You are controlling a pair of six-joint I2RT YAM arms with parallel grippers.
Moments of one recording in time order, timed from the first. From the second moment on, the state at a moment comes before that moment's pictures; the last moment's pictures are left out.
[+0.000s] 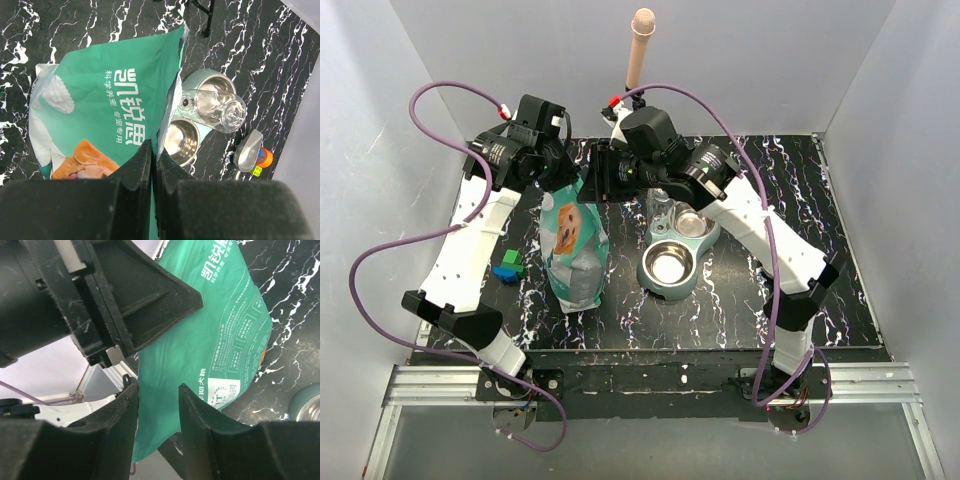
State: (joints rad) left arm -0.46 1.60 2.12 -1.32 -0.22 -0.85; right arm 0.96 1.86 2.33 -0.95 -0.16 0.65
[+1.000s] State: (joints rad) left arm -0.47 1.36 1.98 -1.13 -0.12 -0.74; right arm 0.85 1.78 2.08 -0.74 -0.54 0.74
